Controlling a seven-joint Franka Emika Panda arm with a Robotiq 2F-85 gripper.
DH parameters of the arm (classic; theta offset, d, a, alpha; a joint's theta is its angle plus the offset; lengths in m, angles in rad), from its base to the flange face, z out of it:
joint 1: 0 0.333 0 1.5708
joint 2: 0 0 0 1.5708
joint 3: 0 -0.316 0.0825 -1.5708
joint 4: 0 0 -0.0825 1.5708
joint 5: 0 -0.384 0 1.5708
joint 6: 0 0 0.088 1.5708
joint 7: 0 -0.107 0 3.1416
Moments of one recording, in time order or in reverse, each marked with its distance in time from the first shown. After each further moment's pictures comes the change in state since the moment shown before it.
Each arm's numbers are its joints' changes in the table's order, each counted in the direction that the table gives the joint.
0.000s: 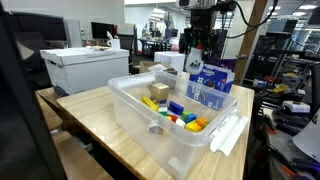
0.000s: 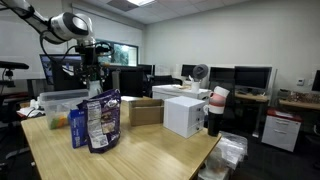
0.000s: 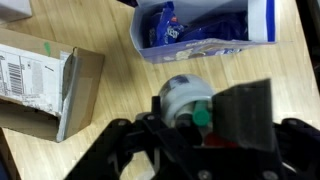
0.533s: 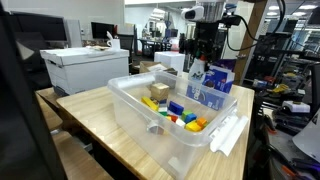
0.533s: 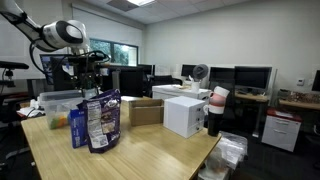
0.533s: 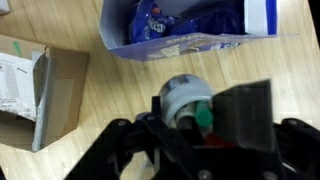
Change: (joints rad) arm 0.001 0.036 -0.006 -0.156 0.001 -0.144 -0.056
